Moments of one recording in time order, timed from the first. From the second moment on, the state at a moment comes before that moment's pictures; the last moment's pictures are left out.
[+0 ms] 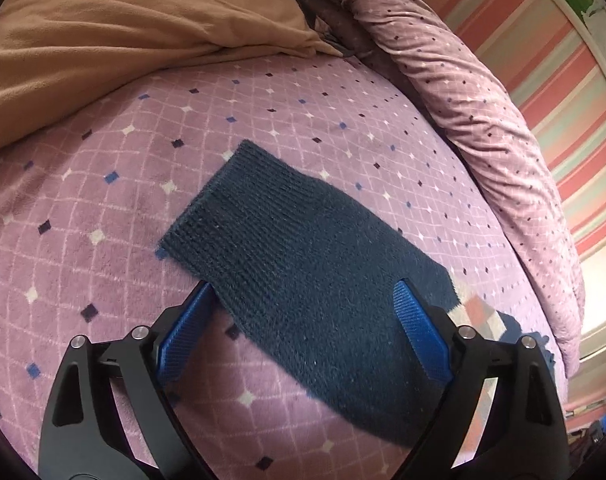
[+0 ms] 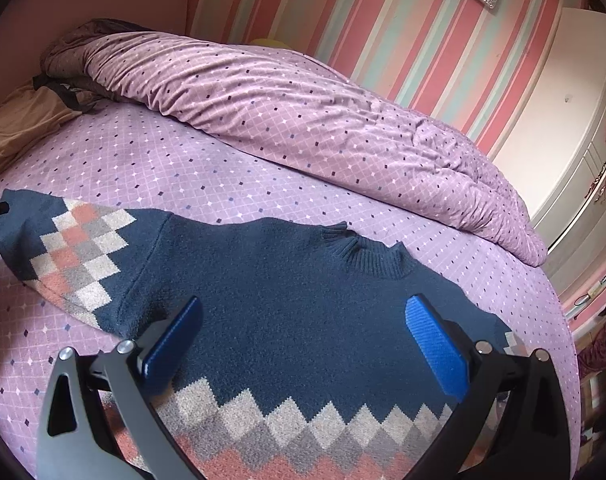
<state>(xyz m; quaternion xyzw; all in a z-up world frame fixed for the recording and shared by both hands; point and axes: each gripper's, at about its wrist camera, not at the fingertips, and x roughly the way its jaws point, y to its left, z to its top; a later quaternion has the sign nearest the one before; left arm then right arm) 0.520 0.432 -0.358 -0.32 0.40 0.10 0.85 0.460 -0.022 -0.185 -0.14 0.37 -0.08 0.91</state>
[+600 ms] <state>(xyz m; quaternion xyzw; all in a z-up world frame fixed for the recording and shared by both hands) 0.516 0.404 -0.315 -0.25 0.37 0.11 0.89 0.441 -0.062 -0.172 -0.13 0.37 -0.10 0.91</state>
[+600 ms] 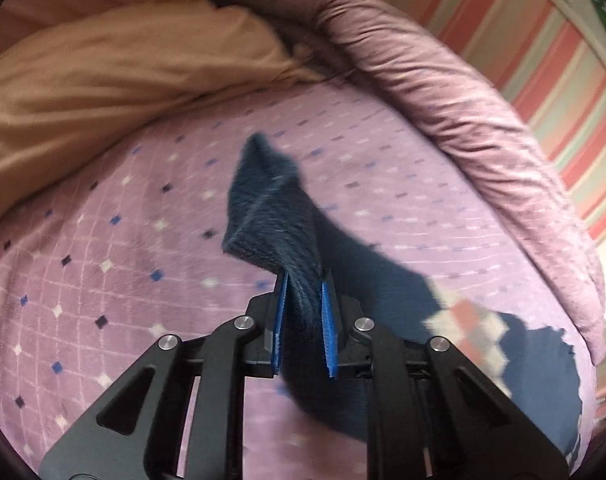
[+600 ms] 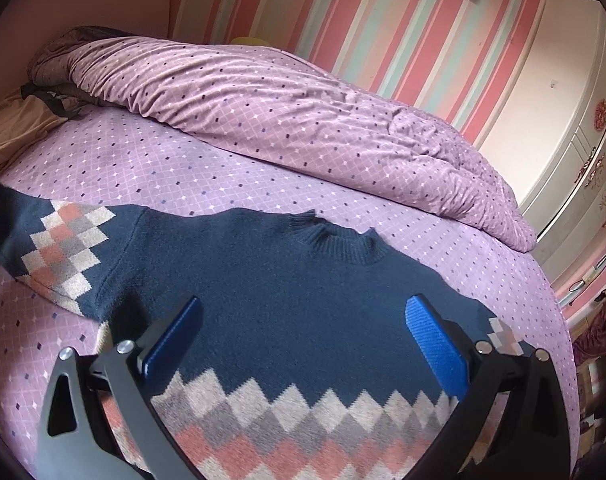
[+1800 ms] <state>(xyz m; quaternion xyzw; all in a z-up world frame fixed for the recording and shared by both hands) 0.520 -0.092 -0.249 -0.10 0.46 -0.14 0.87 0.416 -0.309 -0.155 -0.04 0.40 -0.18 0.90</state>
